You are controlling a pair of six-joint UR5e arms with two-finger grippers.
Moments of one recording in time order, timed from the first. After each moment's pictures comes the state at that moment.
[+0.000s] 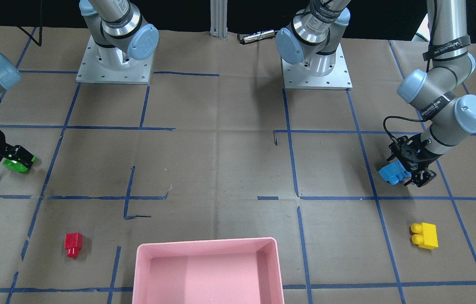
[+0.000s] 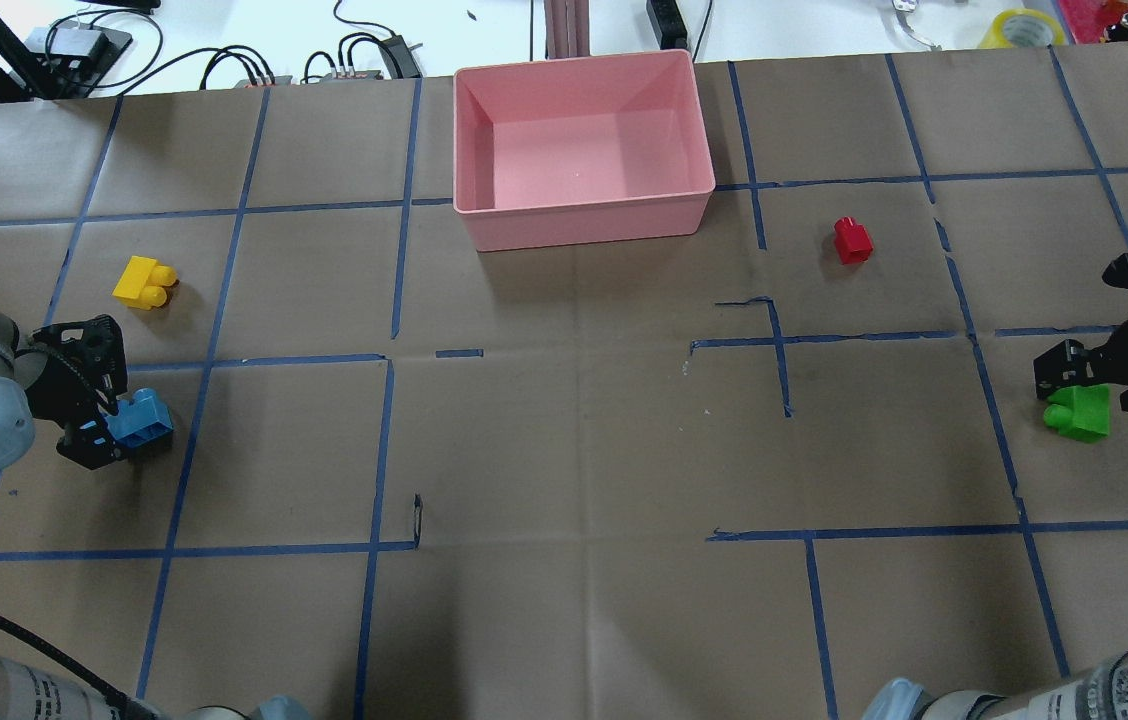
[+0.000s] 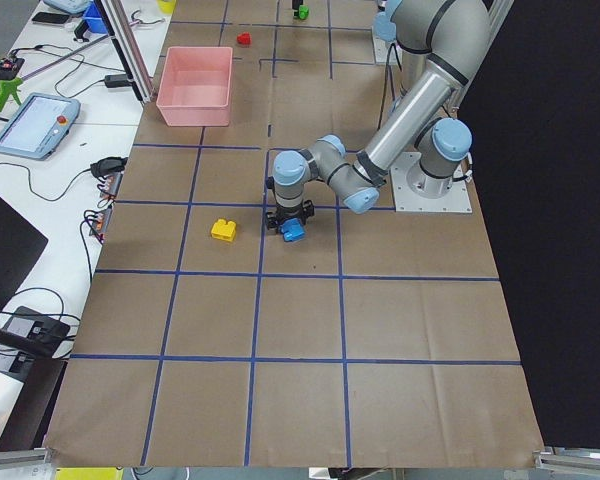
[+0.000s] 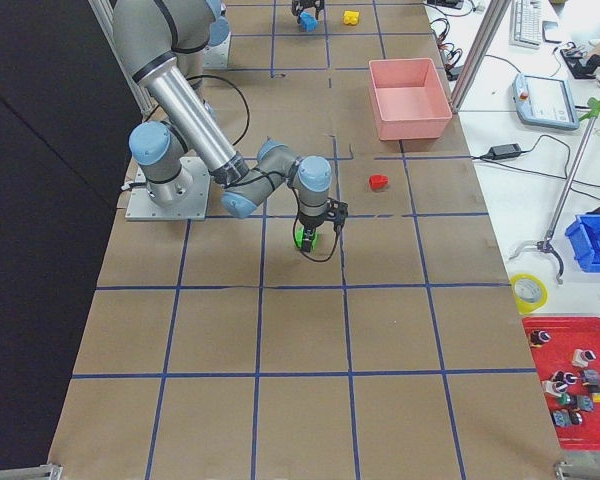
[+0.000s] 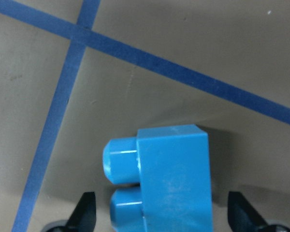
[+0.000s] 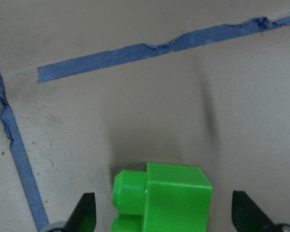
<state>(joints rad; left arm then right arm) -0.92 -1.89 -2.10 -0.73 1.56 1.87 0.89 -1.28 2.11 -2.41 -1.59 -0.46</state>
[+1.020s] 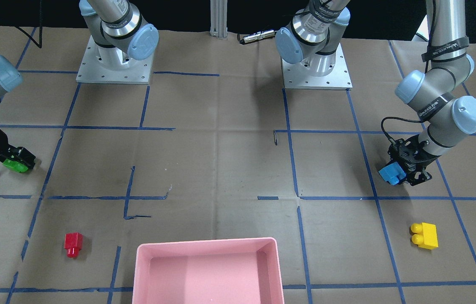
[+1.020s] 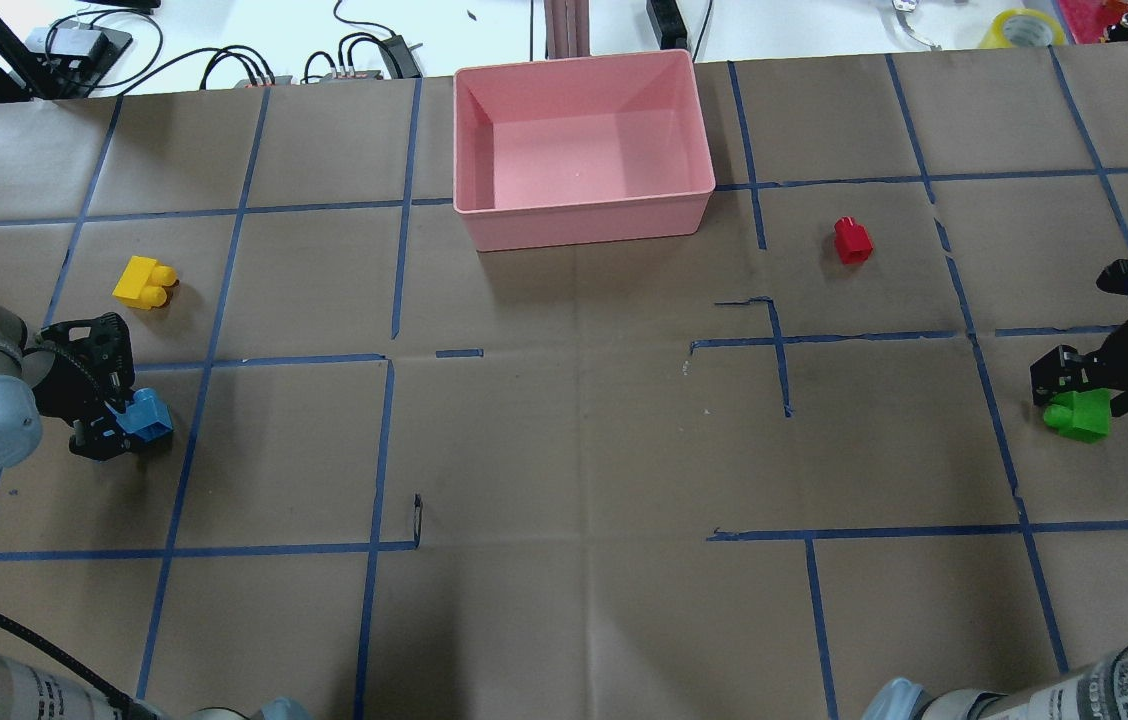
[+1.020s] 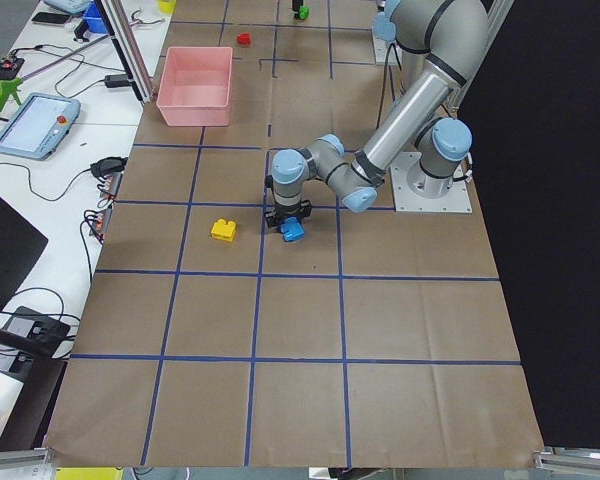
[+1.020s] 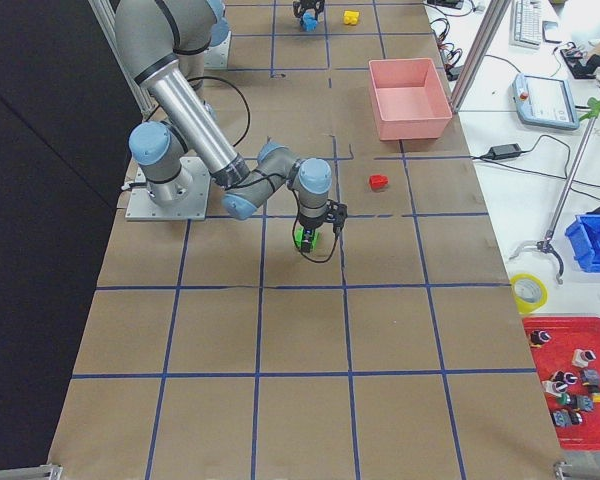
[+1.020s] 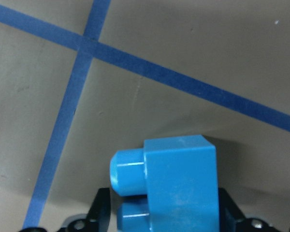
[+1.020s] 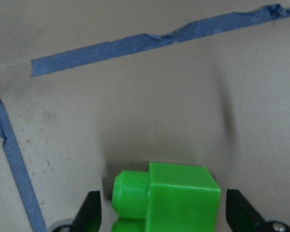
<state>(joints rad) -0.93 -1.90 -2.10 -0.73 1.55 1.86 0.89 -1.27 2.12 -2.41 -1.59 -0.46</state>
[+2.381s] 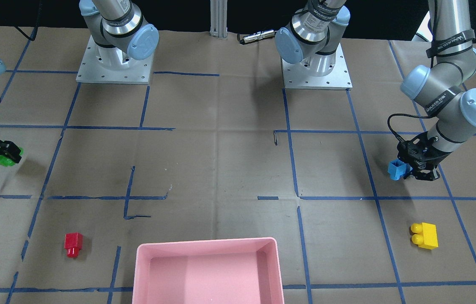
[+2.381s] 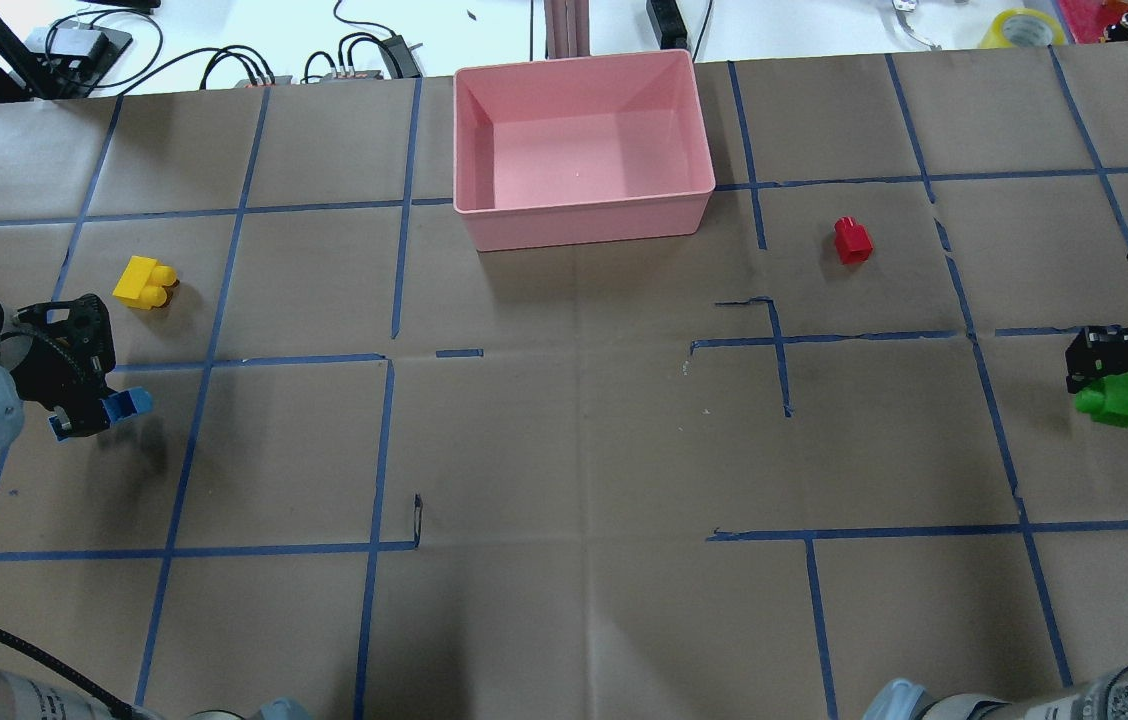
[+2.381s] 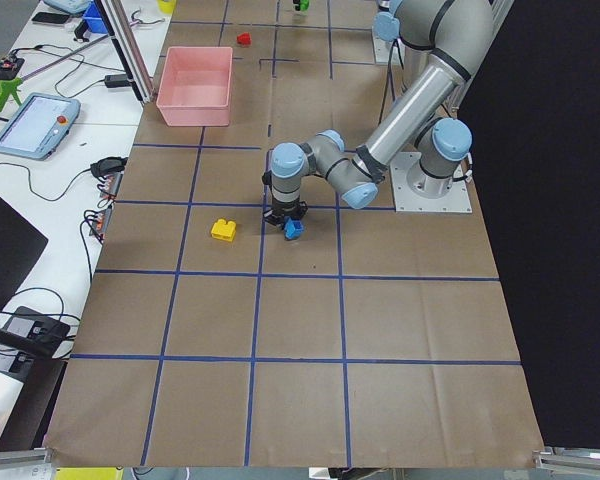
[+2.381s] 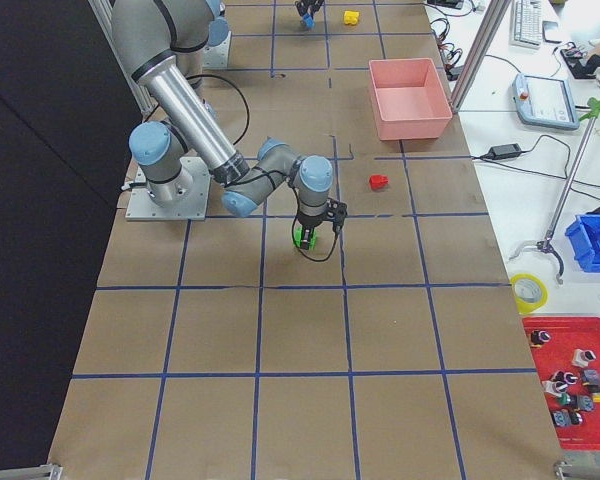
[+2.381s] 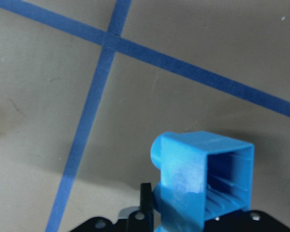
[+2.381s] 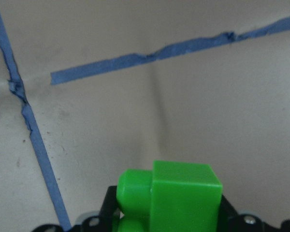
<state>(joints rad) -0.93 -1.85 -2.06 -0.74 1.57 1.85 0.90 -1.34 2.00 -2.20 -1.61 -0.46</state>
